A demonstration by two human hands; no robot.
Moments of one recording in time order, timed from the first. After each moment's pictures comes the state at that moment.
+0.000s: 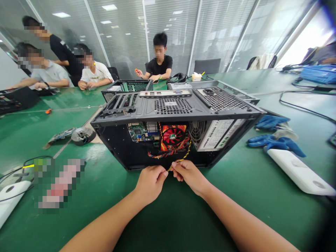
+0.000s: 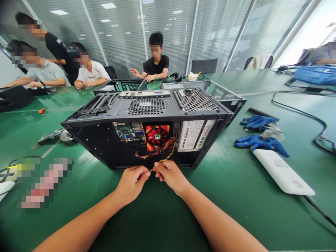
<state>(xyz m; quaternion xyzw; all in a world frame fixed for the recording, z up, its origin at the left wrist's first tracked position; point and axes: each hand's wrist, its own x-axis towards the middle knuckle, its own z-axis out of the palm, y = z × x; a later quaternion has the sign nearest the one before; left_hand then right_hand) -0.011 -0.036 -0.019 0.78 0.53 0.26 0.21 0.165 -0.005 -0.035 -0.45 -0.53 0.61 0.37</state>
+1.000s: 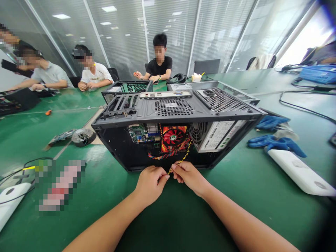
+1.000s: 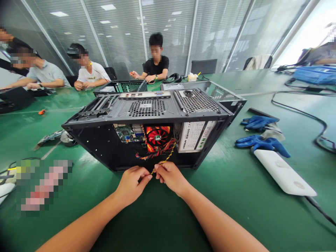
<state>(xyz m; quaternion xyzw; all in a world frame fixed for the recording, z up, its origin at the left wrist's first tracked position) -0.014 -0.034 -0.022 0.80 0.53 0.24 0.16 0.165 -0.004 -0.038 -0.45 -0.57 0.59 0.34</state>
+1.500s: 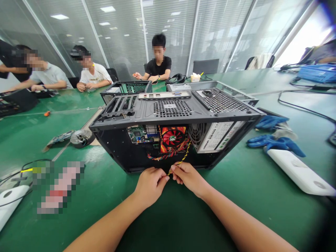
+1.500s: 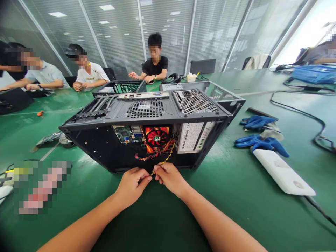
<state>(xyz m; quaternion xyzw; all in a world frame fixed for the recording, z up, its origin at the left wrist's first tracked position) -0.013 -0.034 -0.023 0.80 0.52 0.24 0.17 0.165 -0.005 -0.040 -0.47 -0.59 0.57 0.33</state>
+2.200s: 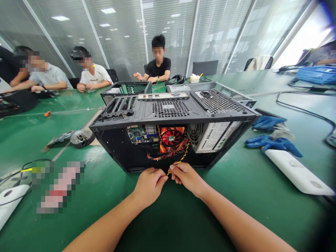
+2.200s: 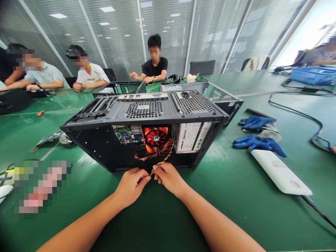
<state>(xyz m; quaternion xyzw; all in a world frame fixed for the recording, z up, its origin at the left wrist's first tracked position) -0.014 -0.035 -0.024 0.81 0.51 0.24 0.17 0.164 -0.004 -0.043 -0.47 -0.58 0.58 0.33</state>
